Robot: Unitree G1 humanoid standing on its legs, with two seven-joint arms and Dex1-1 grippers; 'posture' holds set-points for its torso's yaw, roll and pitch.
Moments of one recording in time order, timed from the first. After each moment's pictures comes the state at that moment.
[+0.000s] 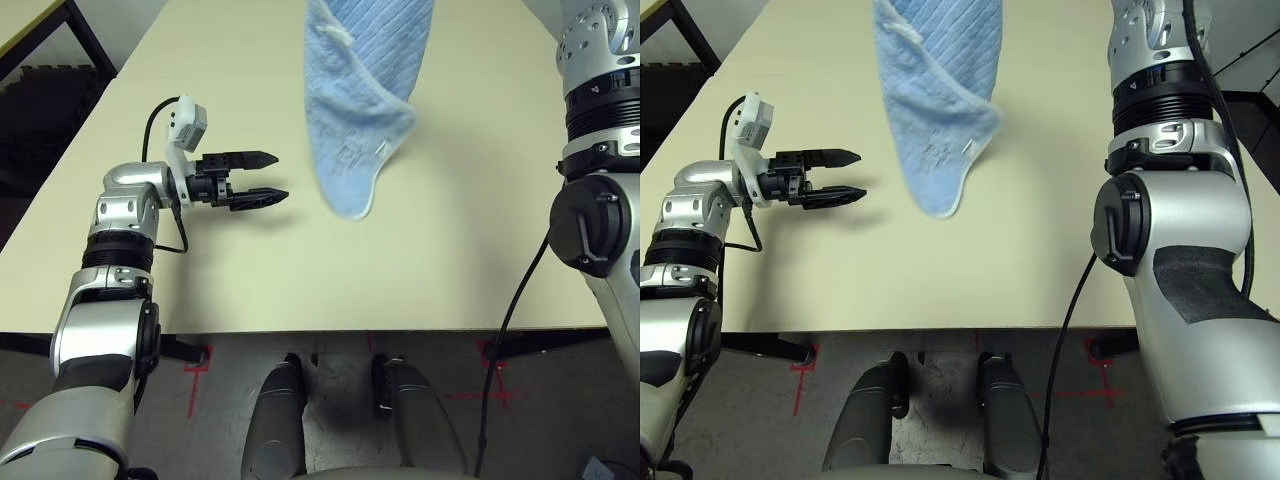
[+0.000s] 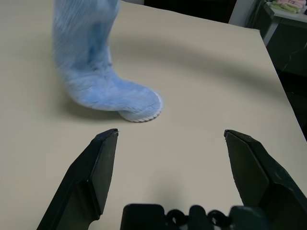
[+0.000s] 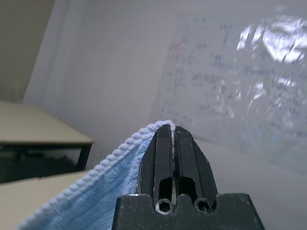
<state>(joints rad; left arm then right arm) -0.93 0.57 0.07 0.79 -0.26 0.13 -1.50 -1.49 -0.38 -0.21 0.92 0.24 -0.22 0.69</state>
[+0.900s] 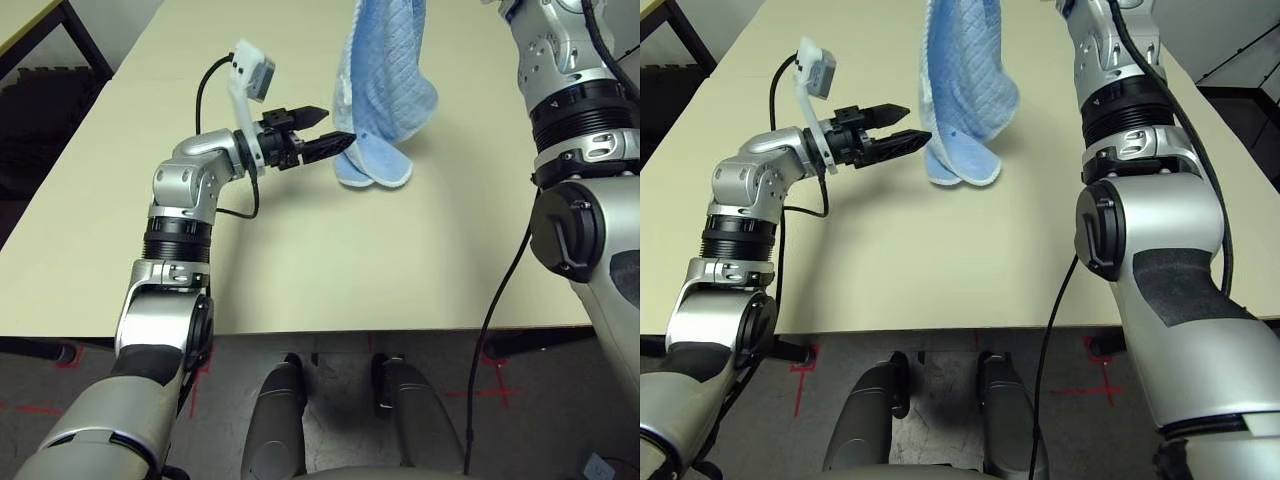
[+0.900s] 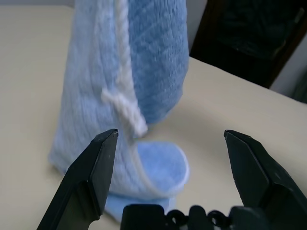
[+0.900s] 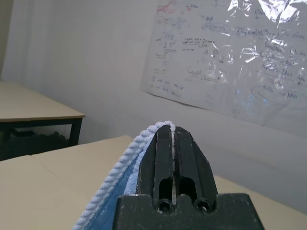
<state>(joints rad) -1.04 0.29 0.07 0.37 -0.32 0.64 -0.83 -1.52 -0.34 -0.17 0.98 0.16 -0.17 0.56</state>
